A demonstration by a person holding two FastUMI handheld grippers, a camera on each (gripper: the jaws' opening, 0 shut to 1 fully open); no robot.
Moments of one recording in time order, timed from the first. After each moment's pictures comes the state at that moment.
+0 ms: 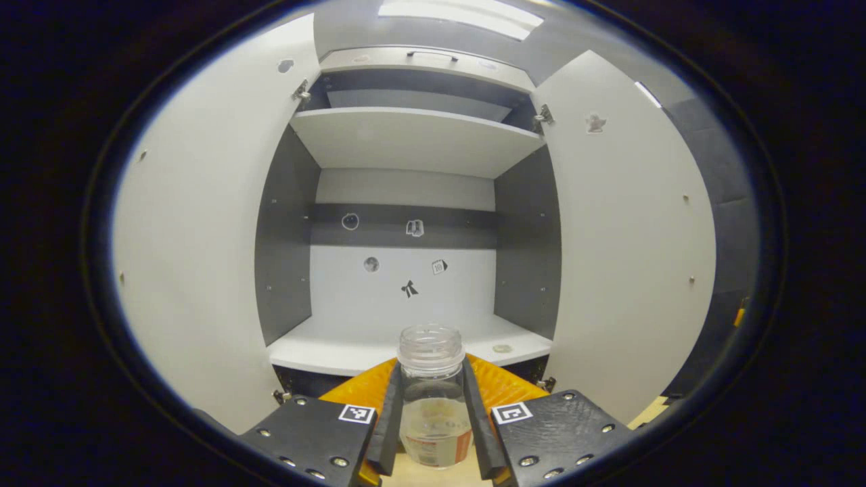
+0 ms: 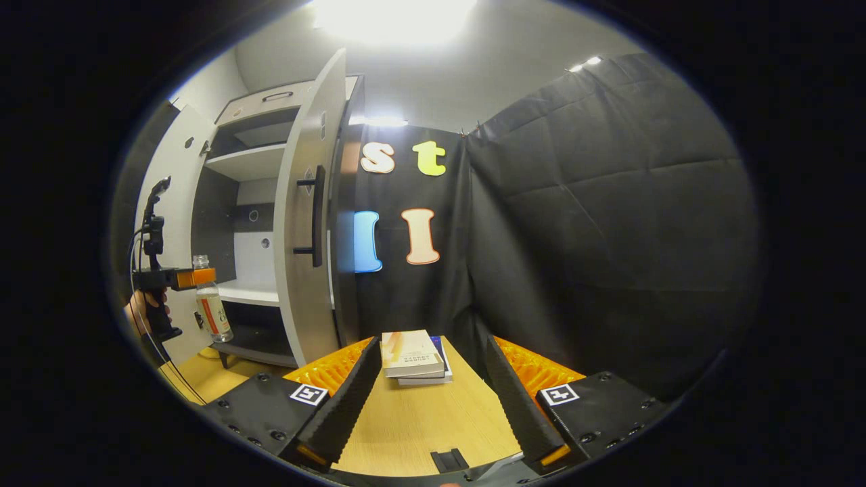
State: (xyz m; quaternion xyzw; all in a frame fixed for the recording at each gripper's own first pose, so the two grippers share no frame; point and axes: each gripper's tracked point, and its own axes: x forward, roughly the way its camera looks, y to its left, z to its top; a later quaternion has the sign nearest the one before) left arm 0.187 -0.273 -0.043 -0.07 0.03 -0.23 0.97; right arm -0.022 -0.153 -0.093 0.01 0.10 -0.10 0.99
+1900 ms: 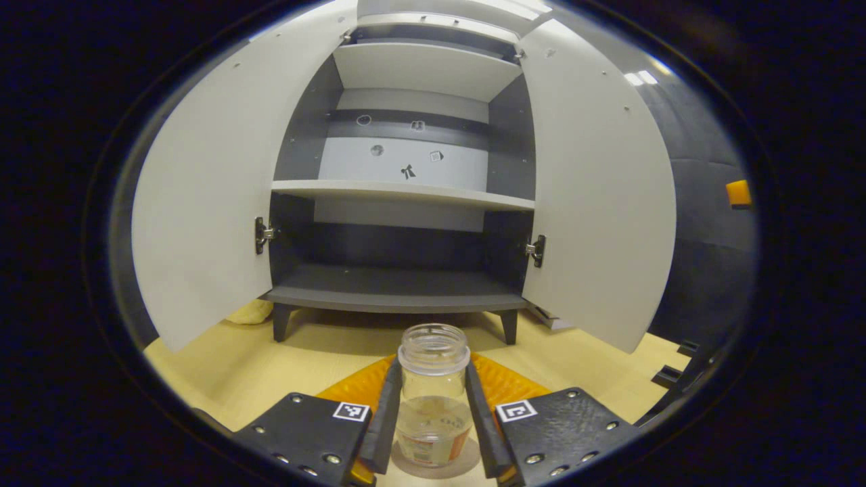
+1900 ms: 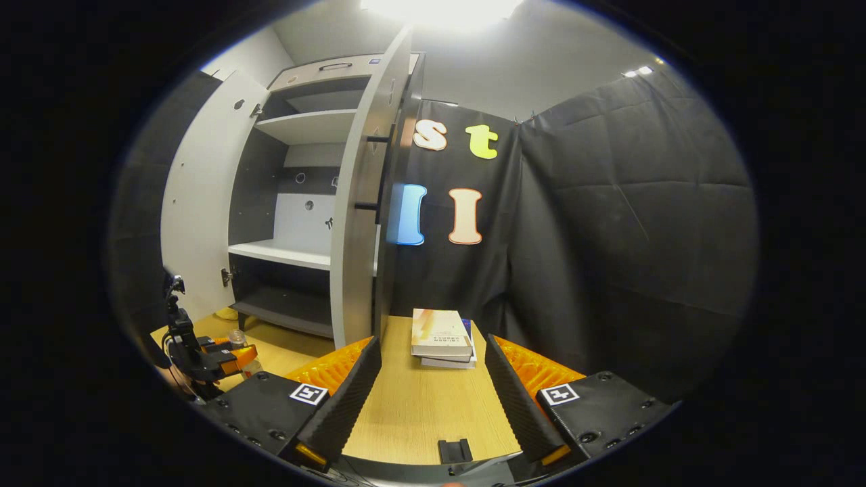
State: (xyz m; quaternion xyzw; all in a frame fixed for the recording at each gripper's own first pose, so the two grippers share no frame) left arm 0.066 -0.297 -0.276 -0.09 0.13 -0.23 0.96; right arm -0.015 -0.105 -0.118 -0.04 0.14 -0.02 0.99
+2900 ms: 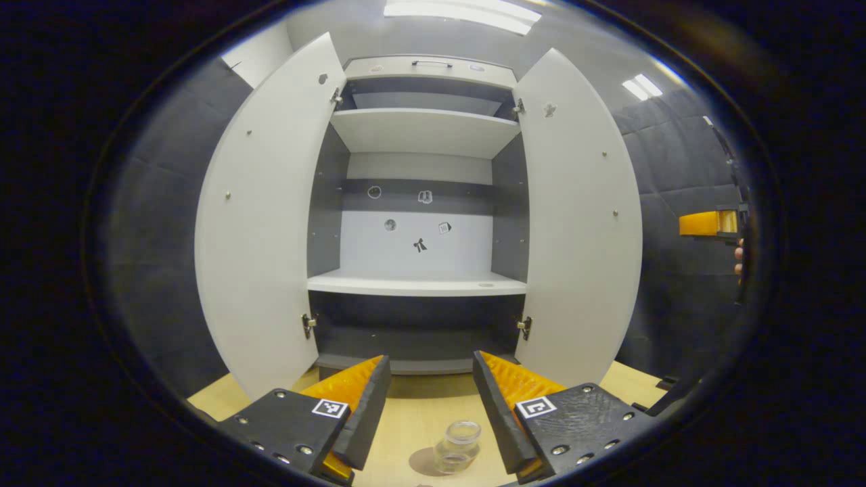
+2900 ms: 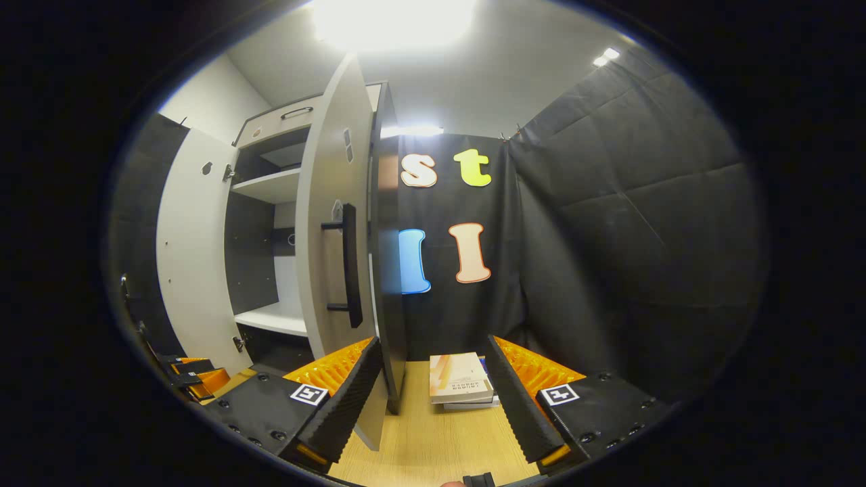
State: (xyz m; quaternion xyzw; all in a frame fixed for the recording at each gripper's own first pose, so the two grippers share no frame) left arm 0.029 -0.238 -0.101 -0.05 0.07 -0.17 0.98; right arm 0.064 -0.124 -0.029 0.05 0.07 0.00 1.00
